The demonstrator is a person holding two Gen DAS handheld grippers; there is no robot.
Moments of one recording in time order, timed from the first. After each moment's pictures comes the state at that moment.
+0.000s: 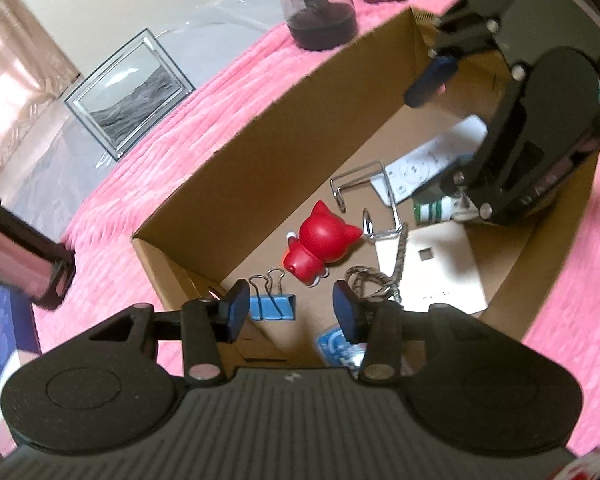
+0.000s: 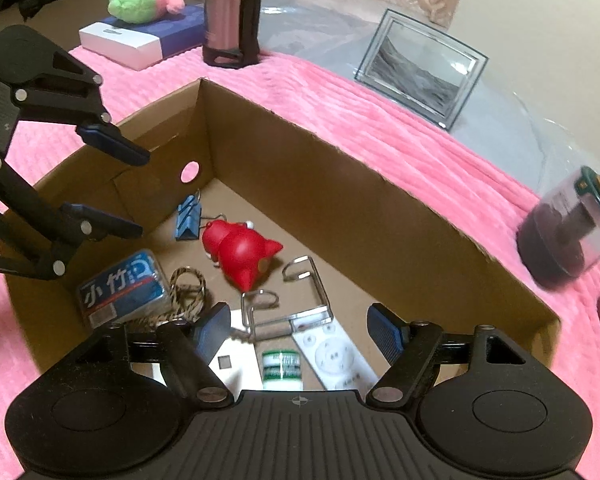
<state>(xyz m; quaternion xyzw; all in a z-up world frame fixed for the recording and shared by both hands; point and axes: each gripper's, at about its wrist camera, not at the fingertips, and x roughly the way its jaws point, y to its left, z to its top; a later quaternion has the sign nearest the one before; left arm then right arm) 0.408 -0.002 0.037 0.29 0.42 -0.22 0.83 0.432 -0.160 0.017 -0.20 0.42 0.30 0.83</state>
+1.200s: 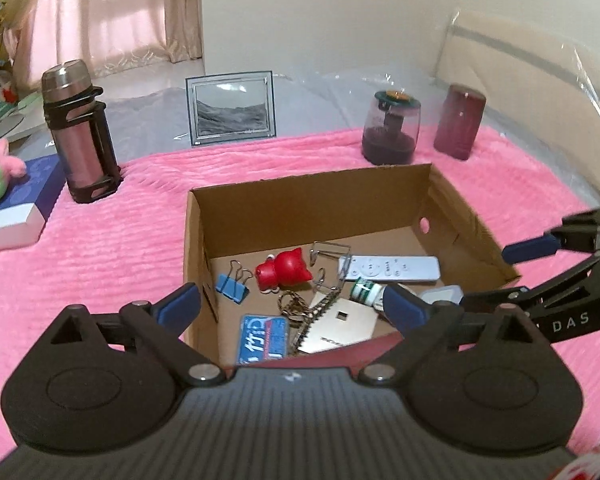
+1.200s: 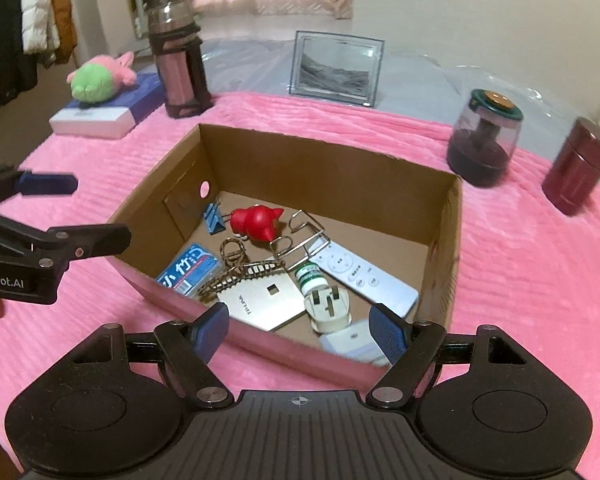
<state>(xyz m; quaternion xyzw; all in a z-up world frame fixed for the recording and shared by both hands) 0.285 0.010 0.113 0.02 0.35 -0.10 0.93 0.302 -0.218 0.089 -0.05 0.43 0.21 0.88</state>
